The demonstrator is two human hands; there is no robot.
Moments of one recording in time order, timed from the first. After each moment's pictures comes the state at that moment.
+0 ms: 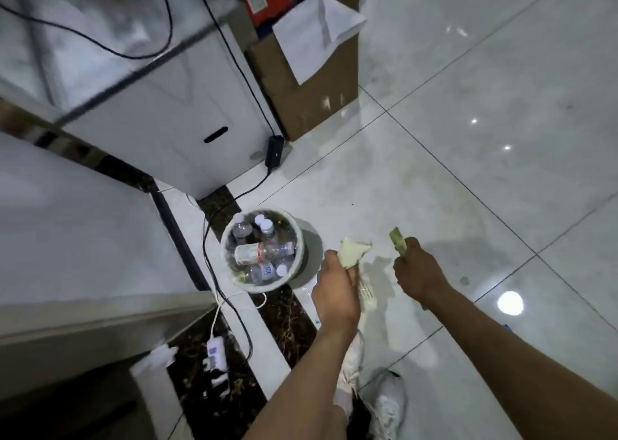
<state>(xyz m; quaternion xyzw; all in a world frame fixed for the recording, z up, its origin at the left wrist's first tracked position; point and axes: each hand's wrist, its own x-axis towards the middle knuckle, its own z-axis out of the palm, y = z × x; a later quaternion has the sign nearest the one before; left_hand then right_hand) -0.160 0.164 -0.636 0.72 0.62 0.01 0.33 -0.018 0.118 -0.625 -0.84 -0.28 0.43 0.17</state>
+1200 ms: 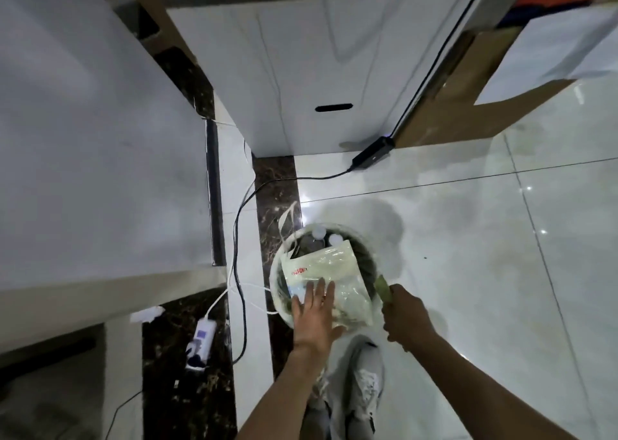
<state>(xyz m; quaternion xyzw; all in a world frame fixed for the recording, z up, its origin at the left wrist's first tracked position) -0.337 0.344 -0.824 0.71 0.57 -0.22 0.35 -0.165 0.366 -0.743 -0.79 -0.39 0.47 -0.06</state>
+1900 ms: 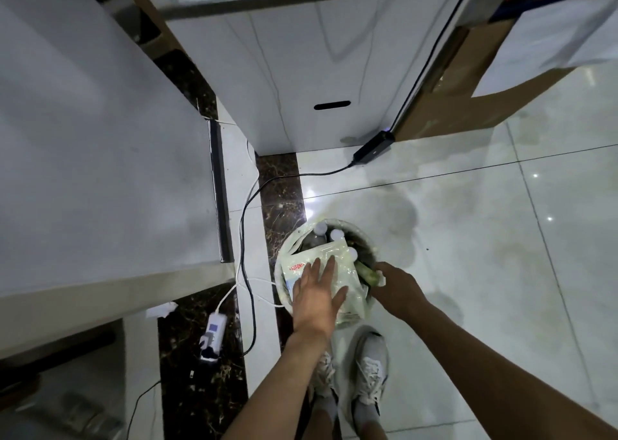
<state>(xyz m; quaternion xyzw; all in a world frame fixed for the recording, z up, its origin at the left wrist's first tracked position) -0.333 0.374 -0.762 0.65 0.66 -0.07 0.37 -0.166 0.395 -0.721 -0.74 -0.45 0.50 -0.08</state>
